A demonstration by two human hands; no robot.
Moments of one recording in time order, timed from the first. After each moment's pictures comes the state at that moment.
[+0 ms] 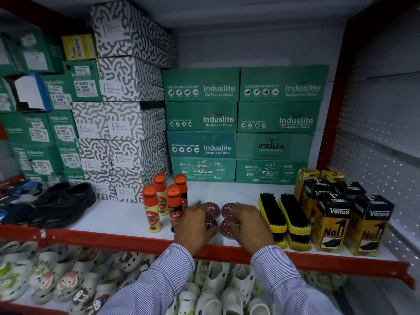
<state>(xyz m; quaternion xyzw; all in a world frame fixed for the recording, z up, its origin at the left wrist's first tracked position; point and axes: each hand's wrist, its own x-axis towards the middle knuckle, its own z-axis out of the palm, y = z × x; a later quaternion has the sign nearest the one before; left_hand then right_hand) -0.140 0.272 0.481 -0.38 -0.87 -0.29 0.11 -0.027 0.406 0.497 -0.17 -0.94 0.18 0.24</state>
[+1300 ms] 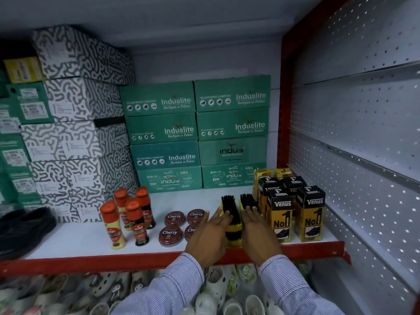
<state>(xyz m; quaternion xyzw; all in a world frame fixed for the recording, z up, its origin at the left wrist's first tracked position) -0.045 0.358 0.491 -0.58 -0.80 -0.12 0.11 0.061 0.487 0.478 -0.23 -0.94 0.10 0.23</state>
